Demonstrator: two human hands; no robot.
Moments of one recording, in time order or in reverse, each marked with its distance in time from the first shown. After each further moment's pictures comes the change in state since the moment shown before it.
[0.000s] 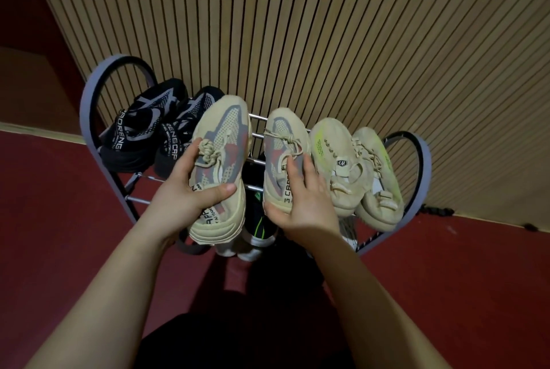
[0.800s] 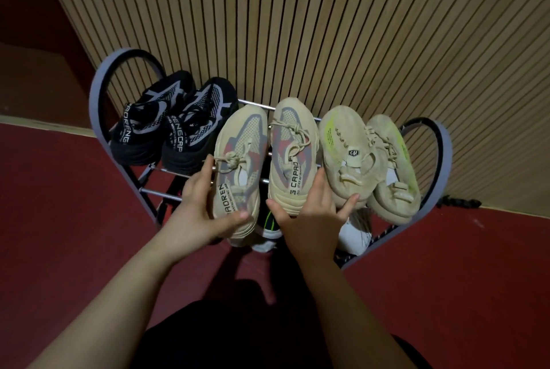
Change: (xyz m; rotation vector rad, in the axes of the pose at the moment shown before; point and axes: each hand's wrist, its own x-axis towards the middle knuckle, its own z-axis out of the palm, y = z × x) left_hand -0.022 -0.027 0.008 0.378 -0.109 -0.004; right_hand -0.018 -0.006 0.057 -0.022 0.455 0.281
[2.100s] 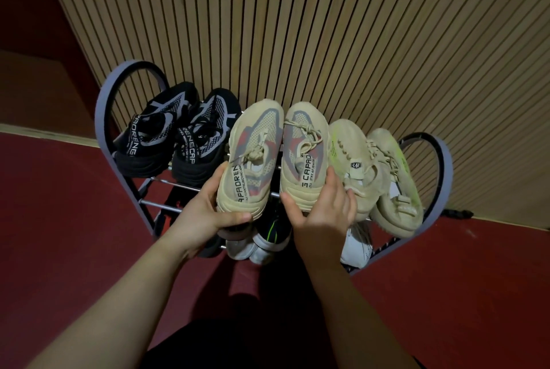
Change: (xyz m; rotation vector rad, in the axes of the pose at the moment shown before) left_hand 0.040 -0.013 0.000 -0.545 -0.207 0.072; right_hand 0.022 -0.011 -0.006 0.119 0.153 -0.012
